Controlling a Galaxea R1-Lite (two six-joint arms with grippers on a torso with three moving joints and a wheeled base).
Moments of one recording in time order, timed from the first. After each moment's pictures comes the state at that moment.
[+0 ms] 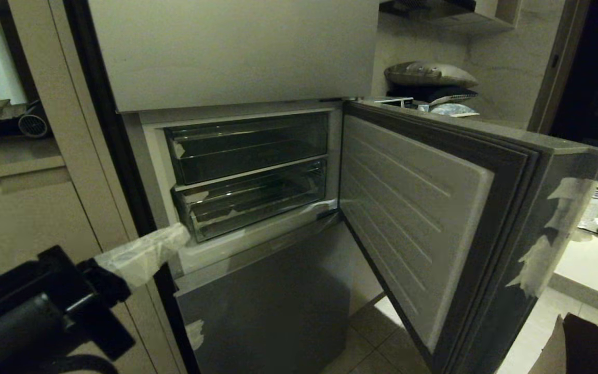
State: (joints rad) left arm -0.67 1.10 -0.39 -0.82 0.10 -0.10; right arm -0.01 0.00 0.00 -0.07 -0.02 0.01
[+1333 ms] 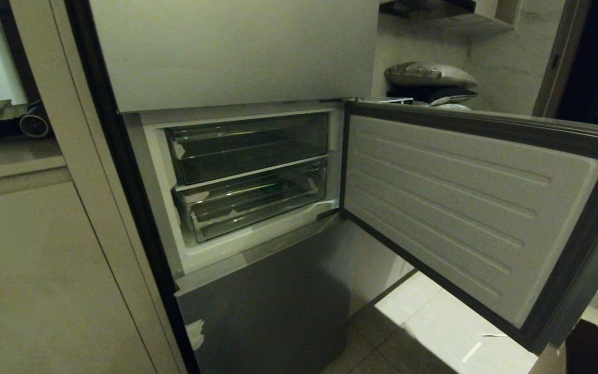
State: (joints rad) left arm 0.14 0.30 -0.07 0.11 -0.07 0.02; right arm -0.01 0.00 0.00 -0.08 -0.02 0.01
